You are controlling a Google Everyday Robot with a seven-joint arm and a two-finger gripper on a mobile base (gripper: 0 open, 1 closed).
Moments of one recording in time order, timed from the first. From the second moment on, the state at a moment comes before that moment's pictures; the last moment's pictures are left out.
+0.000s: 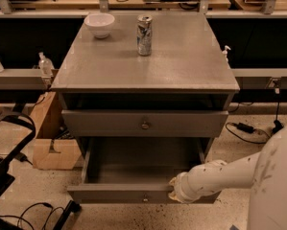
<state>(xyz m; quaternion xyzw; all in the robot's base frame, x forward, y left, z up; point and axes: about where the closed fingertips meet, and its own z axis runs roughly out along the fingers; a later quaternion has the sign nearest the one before) 0.470 -0.123 0.427 -0.68 0.71 0.03 0.19</state>
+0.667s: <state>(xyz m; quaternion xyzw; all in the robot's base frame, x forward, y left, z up) 0.456 -0.118 0.426 -0.68 0.71 0.05 0.19</state>
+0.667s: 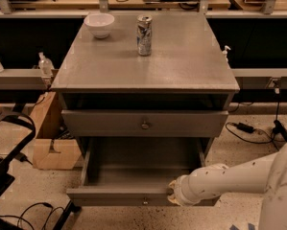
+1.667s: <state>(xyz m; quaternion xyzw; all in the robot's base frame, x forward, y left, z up) 0.447 -0.115 0.425 -0.68 0.71 0.06 0.19</state>
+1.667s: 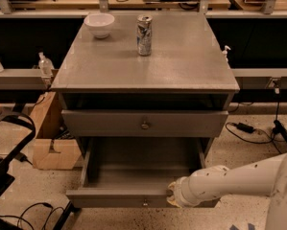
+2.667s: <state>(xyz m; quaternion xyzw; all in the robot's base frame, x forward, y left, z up) 0.446 -0.114 0.424 -0.68 0.71 0.06 0.19</state>
